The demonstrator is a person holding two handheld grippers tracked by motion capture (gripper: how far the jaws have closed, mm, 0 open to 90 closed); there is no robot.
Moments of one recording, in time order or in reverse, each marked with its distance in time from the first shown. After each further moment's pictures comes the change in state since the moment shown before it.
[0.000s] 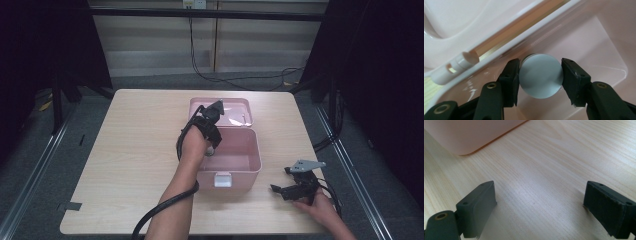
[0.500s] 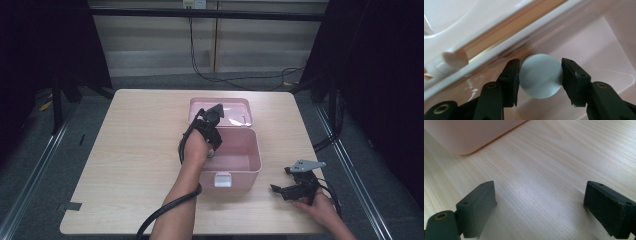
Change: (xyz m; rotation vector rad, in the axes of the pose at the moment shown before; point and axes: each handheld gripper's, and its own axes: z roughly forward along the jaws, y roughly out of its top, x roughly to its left) left arm -0.002 -0.002 0.014 -0.002 0.025 -0.017; right arm 0.000 0.000 0.000 0.000 0.000 0.000
